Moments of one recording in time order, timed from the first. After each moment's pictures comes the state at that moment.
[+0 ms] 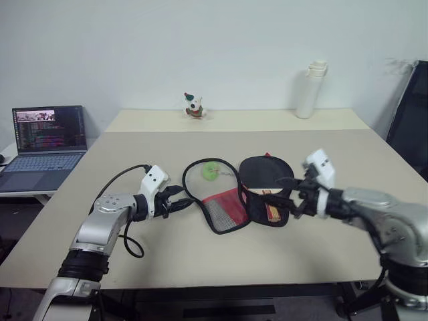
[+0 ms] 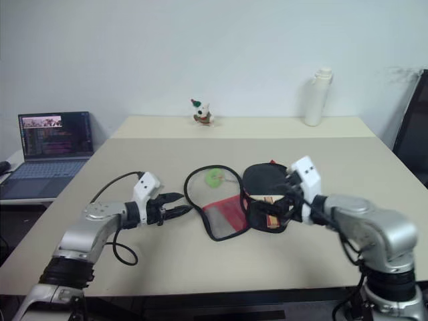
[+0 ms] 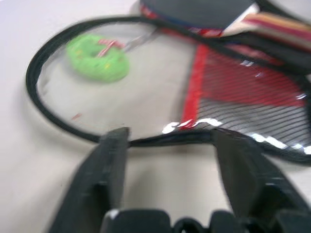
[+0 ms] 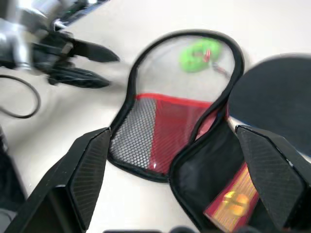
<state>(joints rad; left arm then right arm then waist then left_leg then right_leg) -0.55 0.67 -0.04 0.30 -0.25 0.37 -0.93 -0.60 -0.58 -0.20 -0.51 0.71 1.30 0.58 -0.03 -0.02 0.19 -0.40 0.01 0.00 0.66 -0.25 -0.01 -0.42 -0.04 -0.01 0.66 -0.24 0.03</state>
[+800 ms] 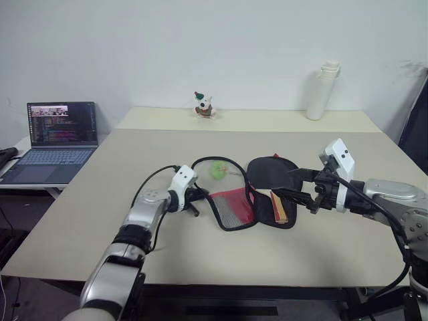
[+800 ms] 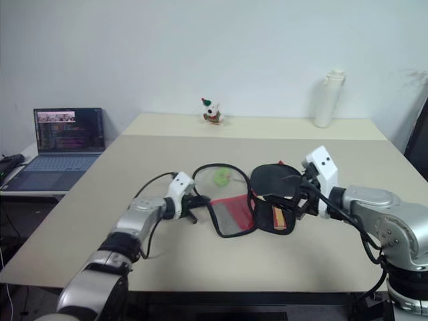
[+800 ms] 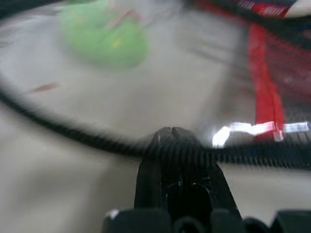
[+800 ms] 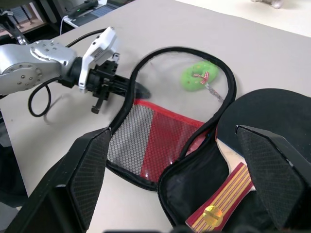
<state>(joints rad) -0.87 0.38 -0.10 0.85 -0.07 0.16 -0.86 -0.57 -0.68 -0.21 -0.51 0.75 1.25 0.59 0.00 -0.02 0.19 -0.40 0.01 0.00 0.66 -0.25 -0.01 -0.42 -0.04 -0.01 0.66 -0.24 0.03</state>
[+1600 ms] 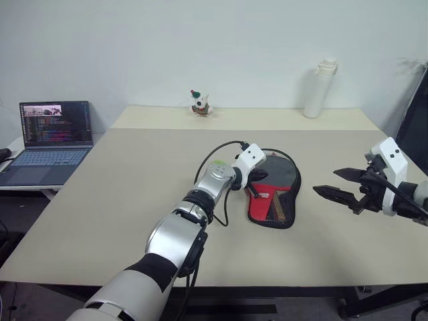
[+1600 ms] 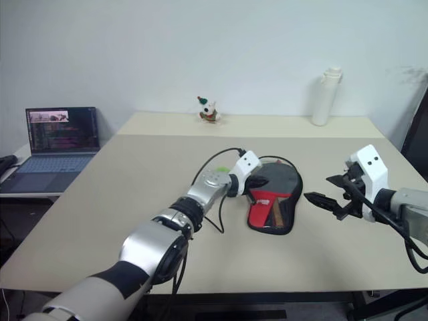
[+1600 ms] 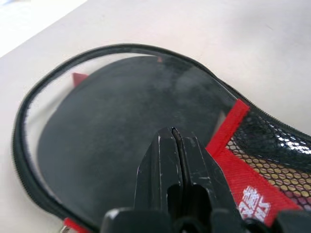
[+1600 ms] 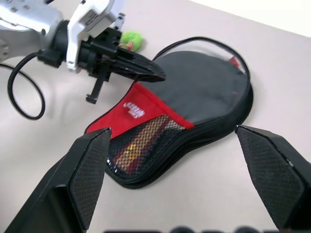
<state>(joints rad) -1.29 0.04 -0.12 1.30 0.09 -0.08 -0.71 -0.42 -0.87 -0.40 -0.50 0.78 1.23 0.56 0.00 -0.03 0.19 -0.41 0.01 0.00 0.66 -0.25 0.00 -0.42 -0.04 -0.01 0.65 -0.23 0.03</state>
